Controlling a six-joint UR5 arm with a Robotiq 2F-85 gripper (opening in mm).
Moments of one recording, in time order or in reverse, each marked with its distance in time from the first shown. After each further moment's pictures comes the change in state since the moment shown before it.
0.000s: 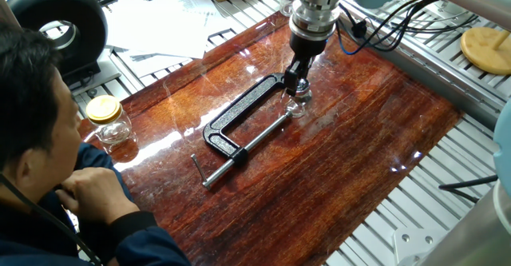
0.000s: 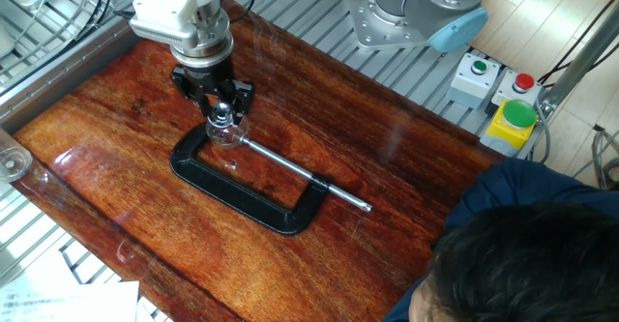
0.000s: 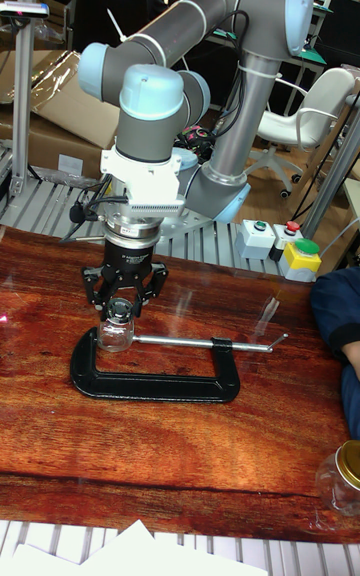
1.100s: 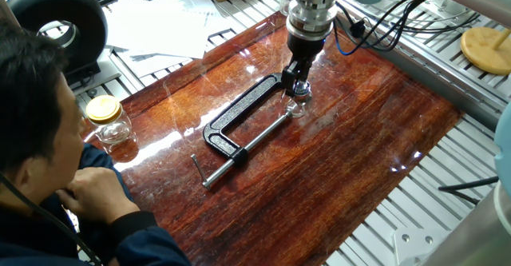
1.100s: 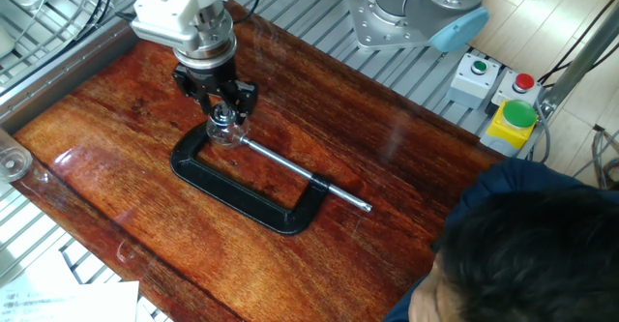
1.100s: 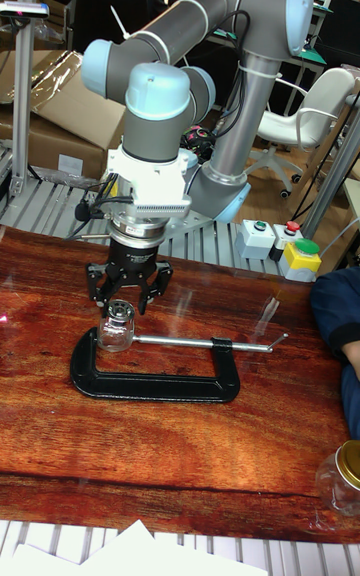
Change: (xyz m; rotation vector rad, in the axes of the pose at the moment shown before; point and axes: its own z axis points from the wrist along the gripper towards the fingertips) arm -0.001 0.017 -0.004 -0.044 0.019 0.050
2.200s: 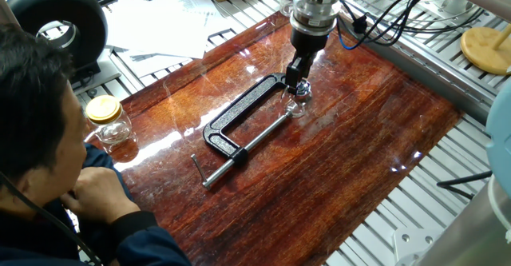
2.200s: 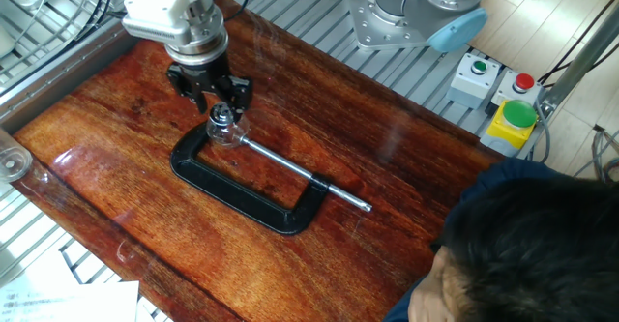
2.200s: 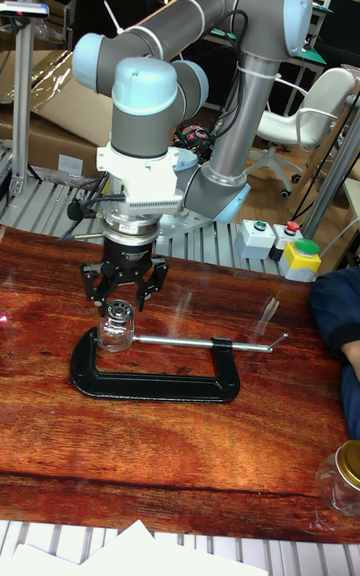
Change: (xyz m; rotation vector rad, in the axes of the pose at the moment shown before) arm 0.001 -0.005 -0.007 -0.017 -0.001 -0.052
